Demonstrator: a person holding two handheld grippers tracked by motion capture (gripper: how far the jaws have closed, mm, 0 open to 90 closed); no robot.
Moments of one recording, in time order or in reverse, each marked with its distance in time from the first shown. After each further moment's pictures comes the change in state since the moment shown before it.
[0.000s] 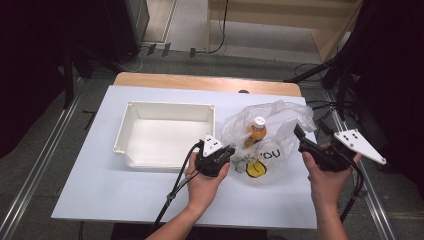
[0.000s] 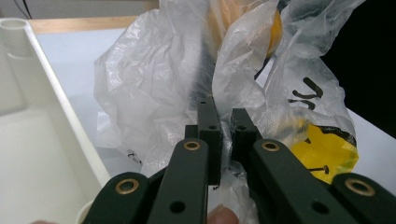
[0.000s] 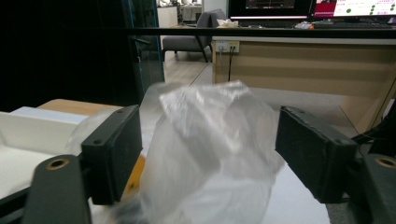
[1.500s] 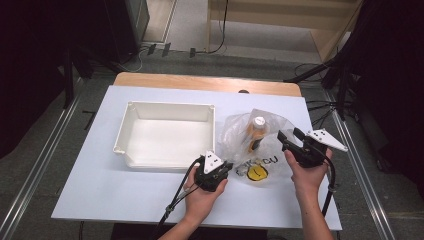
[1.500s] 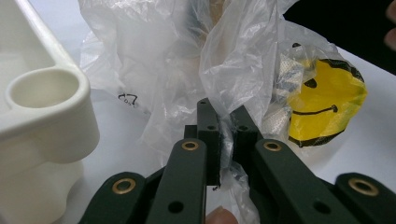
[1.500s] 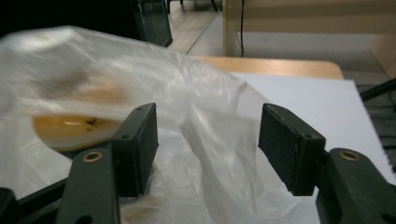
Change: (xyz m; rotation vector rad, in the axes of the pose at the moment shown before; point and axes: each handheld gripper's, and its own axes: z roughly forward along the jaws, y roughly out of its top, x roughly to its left) left arm -0.001 -0.046 0.004 0.044 -0.002 0.048; right arm -0.005 -0.058 0.046 0.189 0.035 0.057
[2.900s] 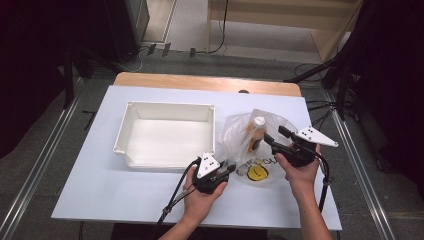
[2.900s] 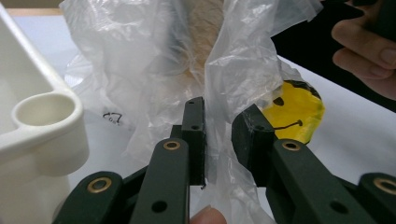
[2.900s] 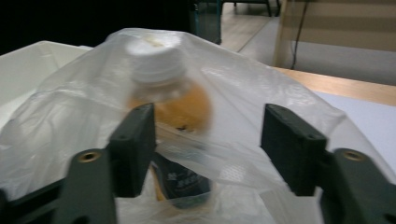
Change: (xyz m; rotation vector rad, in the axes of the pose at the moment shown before) left arm 0.000 -0.003 -0.011 -0.105 -0.091 0.018; right arm 0.021 0.003 0.011 0.009 0.225 -0.096
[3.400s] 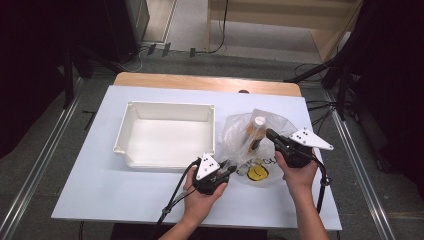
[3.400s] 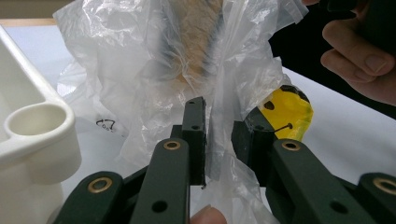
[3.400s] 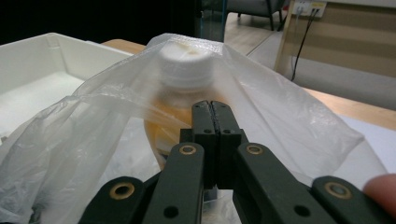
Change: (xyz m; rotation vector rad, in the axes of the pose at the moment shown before) left arm -0.001 0.001 -0.002 -0.030 -0.016 0.003; right arm 0.013 0.001 -0.001 -0.025 -0.016 -0.096
